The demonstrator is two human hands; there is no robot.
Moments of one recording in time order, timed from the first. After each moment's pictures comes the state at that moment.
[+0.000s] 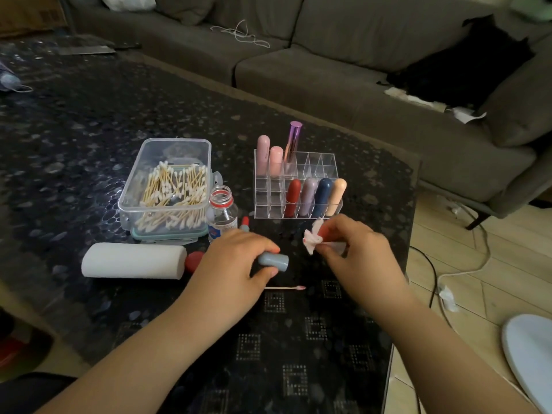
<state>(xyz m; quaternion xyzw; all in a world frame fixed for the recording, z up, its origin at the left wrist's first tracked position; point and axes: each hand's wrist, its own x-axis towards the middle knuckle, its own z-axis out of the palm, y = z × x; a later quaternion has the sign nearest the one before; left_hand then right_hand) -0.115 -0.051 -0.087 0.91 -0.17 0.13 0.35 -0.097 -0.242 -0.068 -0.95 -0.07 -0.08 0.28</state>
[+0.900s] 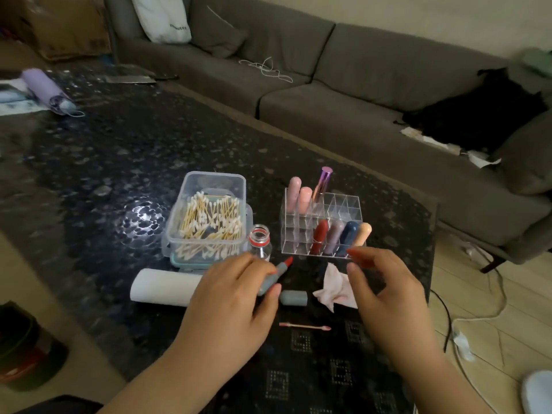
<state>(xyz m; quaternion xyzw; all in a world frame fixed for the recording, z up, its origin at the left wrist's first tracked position) -0.136 -0.017 -0.068 0.90 -0.15 0.26 0.30 -0.109 -0.224 -0.050 -0.91 -0.07 -0.20 0.34</state>
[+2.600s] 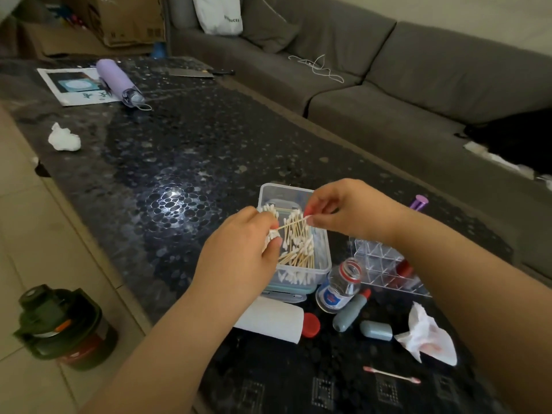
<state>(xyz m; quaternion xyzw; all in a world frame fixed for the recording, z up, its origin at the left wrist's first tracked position) -0.074 0.091 -0.040 0.93 -0.01 0.23 0.30 0.029 -0.066 0.026 -0.92 -0.31 0.14 0.19</state>
